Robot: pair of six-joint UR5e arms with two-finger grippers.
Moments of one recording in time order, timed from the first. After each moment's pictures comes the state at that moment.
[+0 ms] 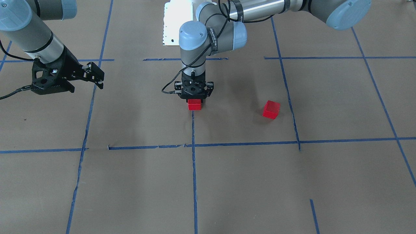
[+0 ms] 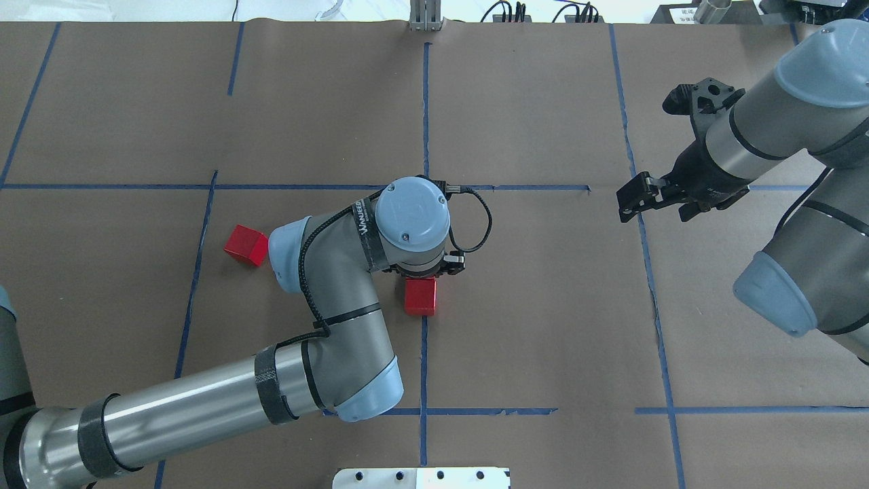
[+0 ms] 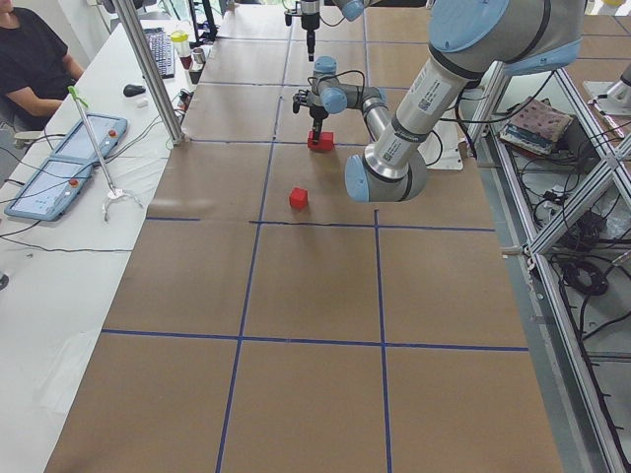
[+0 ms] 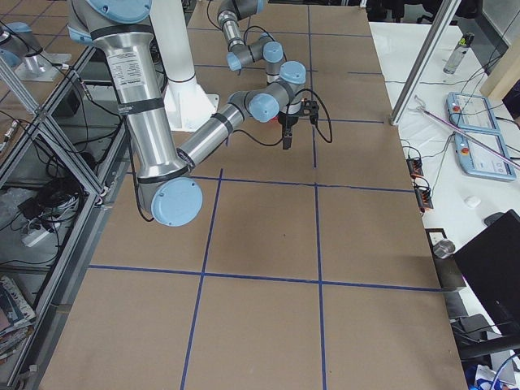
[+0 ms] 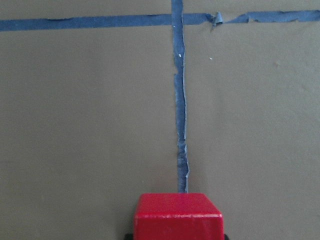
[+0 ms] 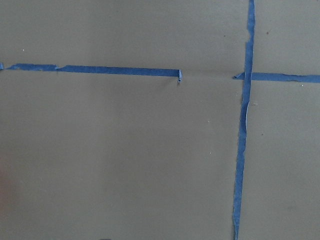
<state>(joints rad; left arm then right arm) -0.43 -2.45 -1.43 -1.64 -1.76 -1.23 0.88 -1.31 2.00 -1.61 2.20 0.87</state>
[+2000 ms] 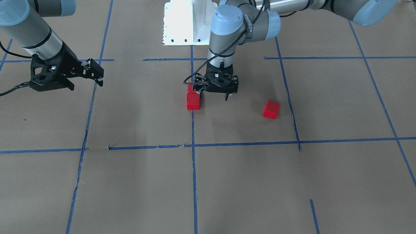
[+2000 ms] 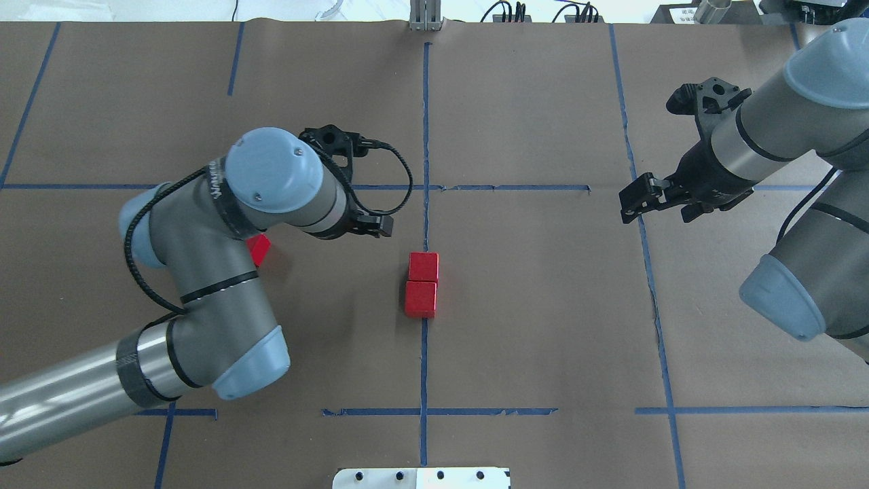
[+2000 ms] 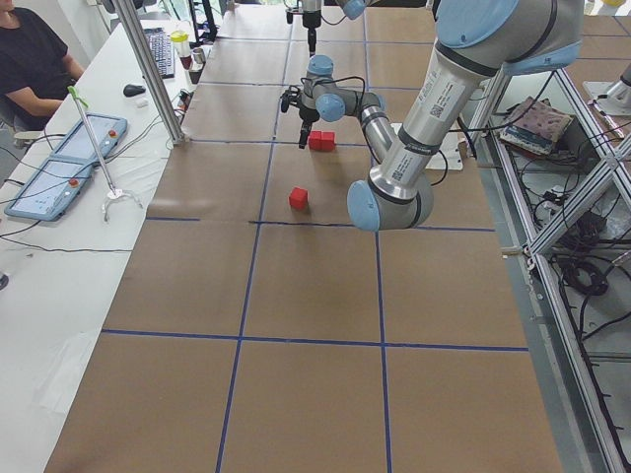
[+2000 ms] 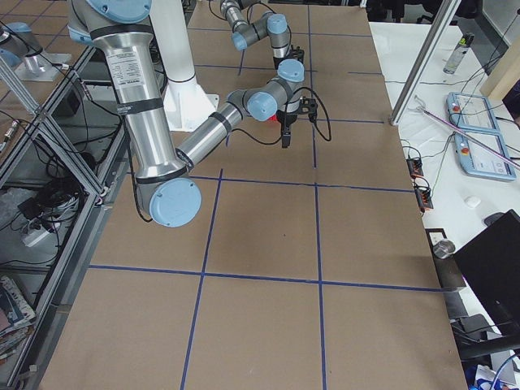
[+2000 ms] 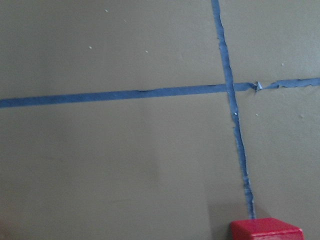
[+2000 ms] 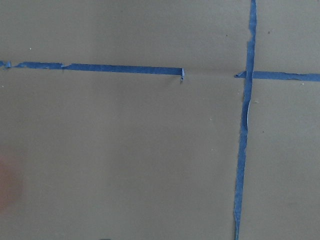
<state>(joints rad) -0.58 -2.17 -1.76 -1.65 -1.78 -1.01 0.88 -1.32 2.02 -1.61 2.20 0.87</state>
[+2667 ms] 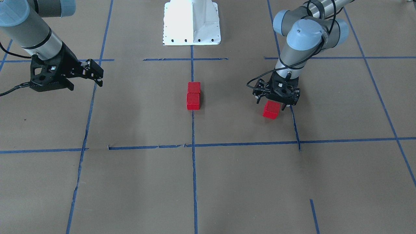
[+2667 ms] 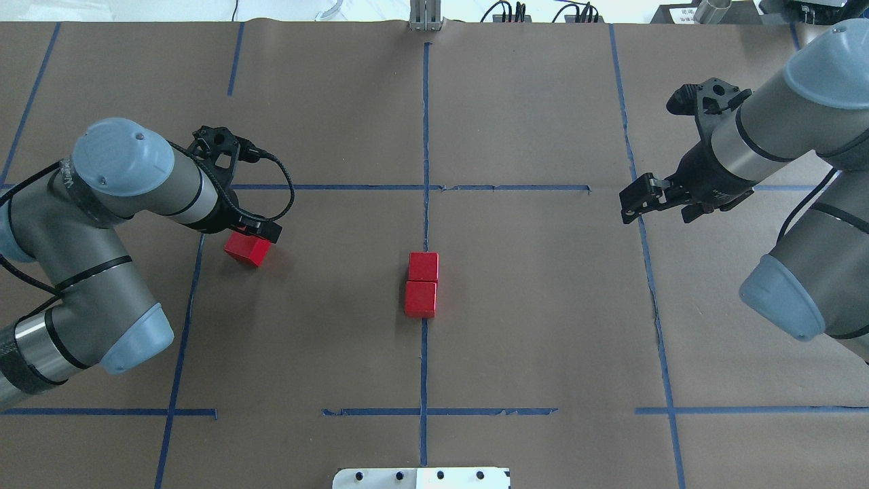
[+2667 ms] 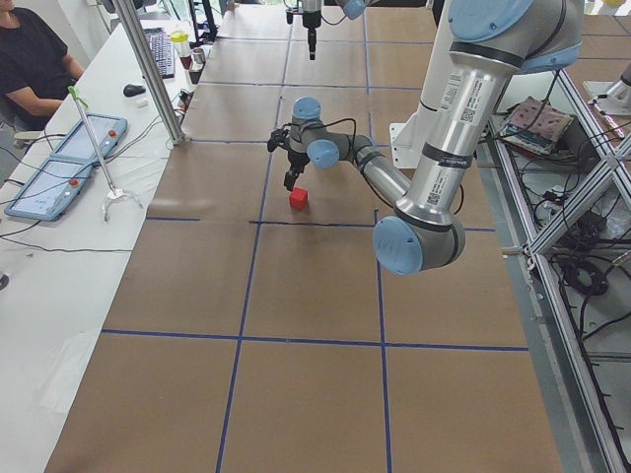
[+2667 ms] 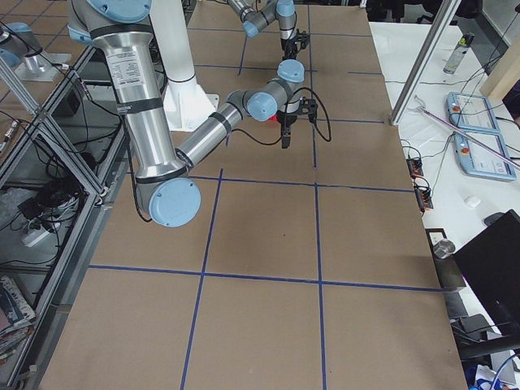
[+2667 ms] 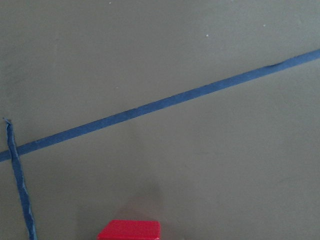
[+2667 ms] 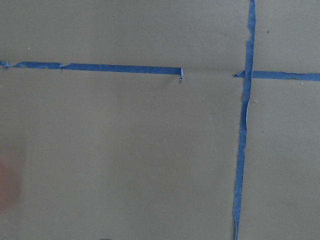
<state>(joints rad) -0.70 -1.92 -1.78 -1.82 -1.92 -0.74 0.88 -1.32 2.02 -1.61 2.20 0.87</state>
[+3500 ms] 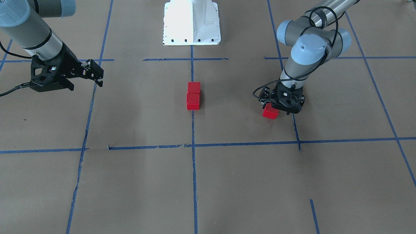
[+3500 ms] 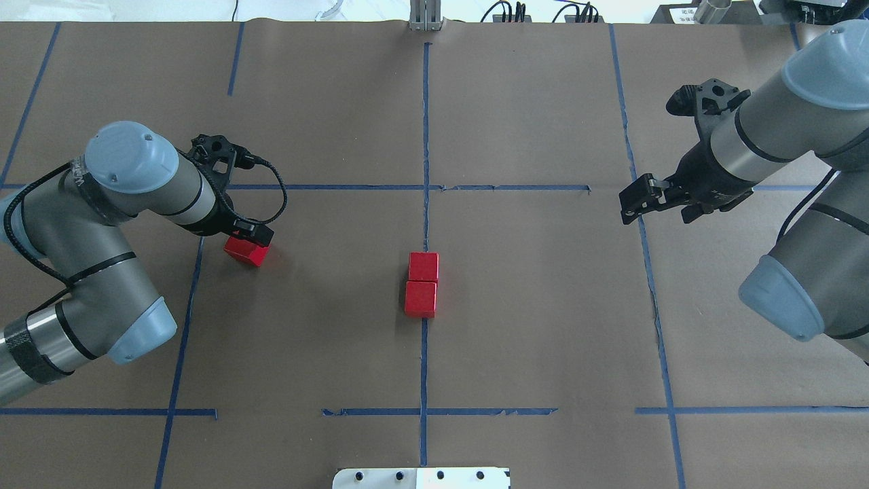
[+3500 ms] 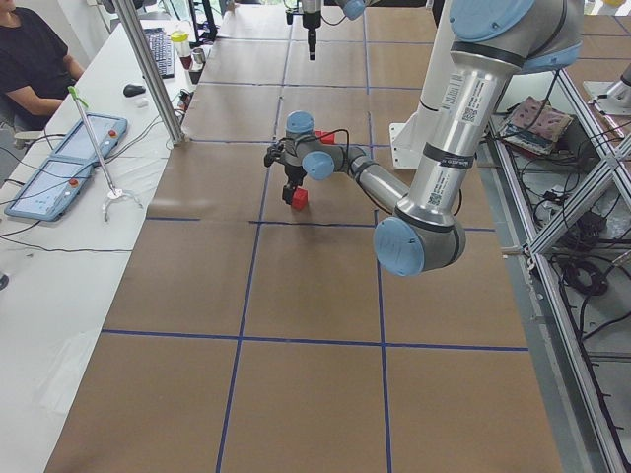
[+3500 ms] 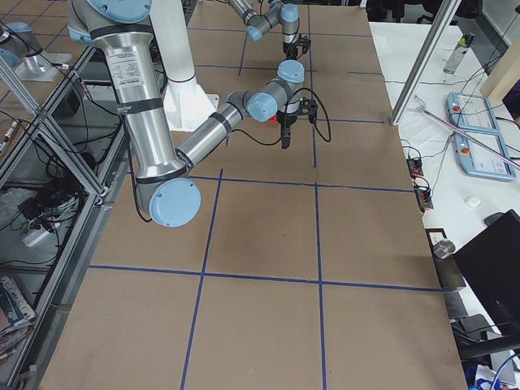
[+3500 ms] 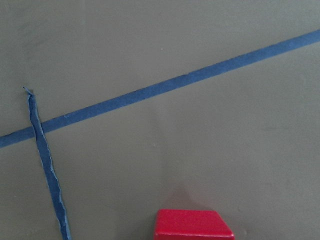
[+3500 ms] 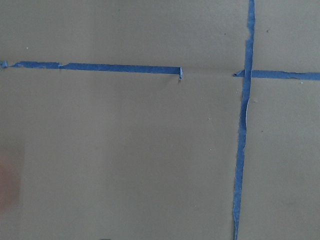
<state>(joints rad) -0.70 -1.92 -1.70 -1.83 -1.94 -0.75 0.88 -1.32 2.02 -1.61 2.20 0.87</state>
